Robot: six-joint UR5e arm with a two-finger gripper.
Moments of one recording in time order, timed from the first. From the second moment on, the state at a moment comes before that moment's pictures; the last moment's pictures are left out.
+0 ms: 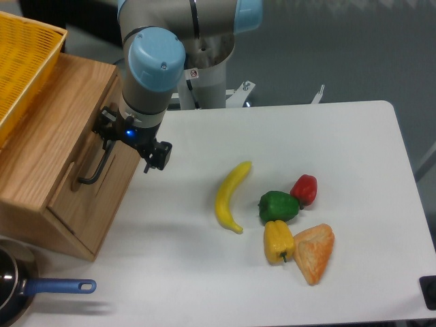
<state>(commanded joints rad) 2.24 -1.74 -1.56 -1.46 1.22 0.62</state>
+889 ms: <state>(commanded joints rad) 2.23 -1.75 -1.56 -1.46 1.23 0.62</state>
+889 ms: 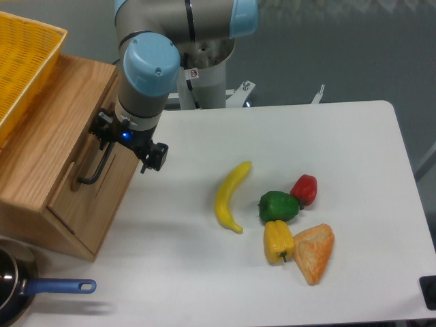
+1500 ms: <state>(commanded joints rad) 2.24 -1.76 -1.55 -1.45 1.23 0.63</state>
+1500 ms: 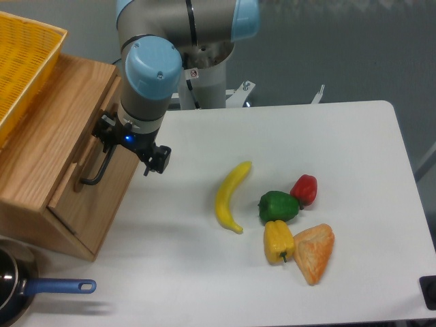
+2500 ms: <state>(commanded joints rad) 2.31 -1.78 -1.53 -1.45 1.28 0.67</state>
